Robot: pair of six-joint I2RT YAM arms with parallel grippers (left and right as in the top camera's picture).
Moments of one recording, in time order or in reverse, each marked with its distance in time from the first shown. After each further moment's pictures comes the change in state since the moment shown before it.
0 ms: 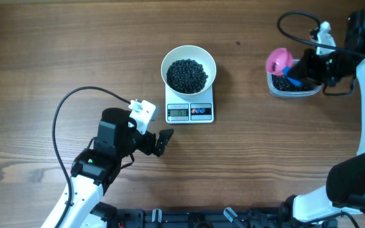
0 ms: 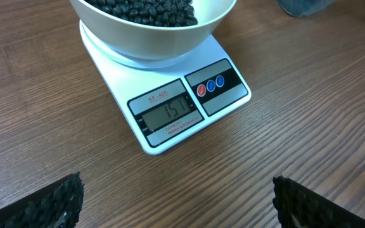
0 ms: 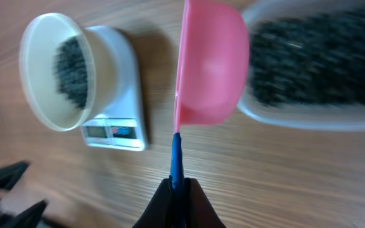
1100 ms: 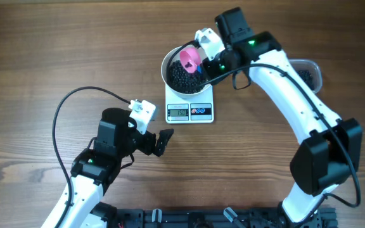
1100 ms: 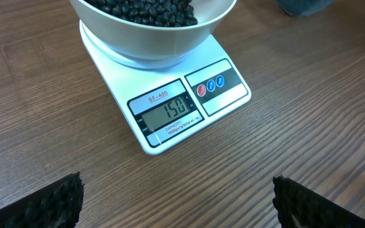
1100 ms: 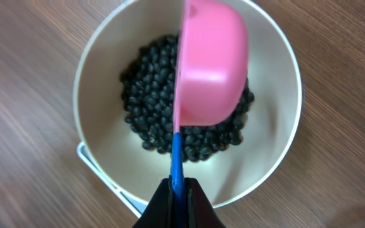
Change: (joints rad) left arm 0.000 0.000 0.000 0.000 0.000 0.000; right arm 0.617 0.169 -0.002 0.414 0.177 -0.212
